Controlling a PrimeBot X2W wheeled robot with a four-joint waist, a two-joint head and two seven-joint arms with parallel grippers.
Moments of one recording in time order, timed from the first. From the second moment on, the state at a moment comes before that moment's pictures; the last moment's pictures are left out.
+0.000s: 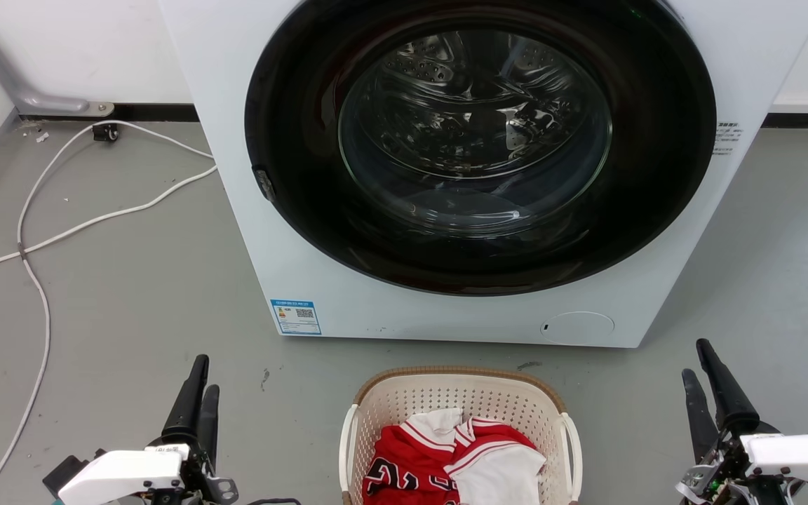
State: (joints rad) left arm -0.05 0.05 0.09 0.27 -1.58 -0.13 0.06; right arm -0.04 -0.05 -0.09 0.27 1.58 0.13 0.06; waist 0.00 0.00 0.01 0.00
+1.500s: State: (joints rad) left arm 0.01 0.05 0.03 0.01 -0.79 -0.10 -0.11; right arm -0.01 -0.05 -0.10 0.00 0.55 0.13 -0.11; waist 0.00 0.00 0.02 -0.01
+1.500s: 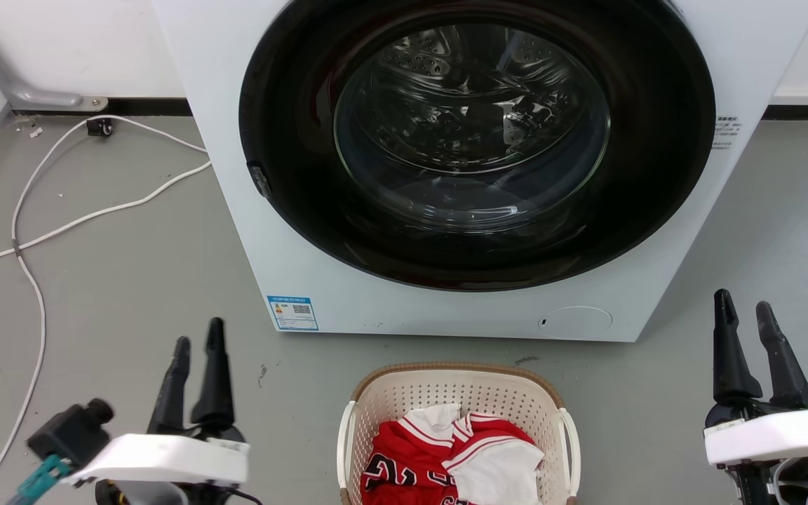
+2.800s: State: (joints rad) left arm 0.04 0.08 -0.20 0.00 -0.23 -0.01 -0.21; right arm 0.04 -0.05 -0.08 0.05 0.14 0.13 -0.21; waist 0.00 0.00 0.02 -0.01
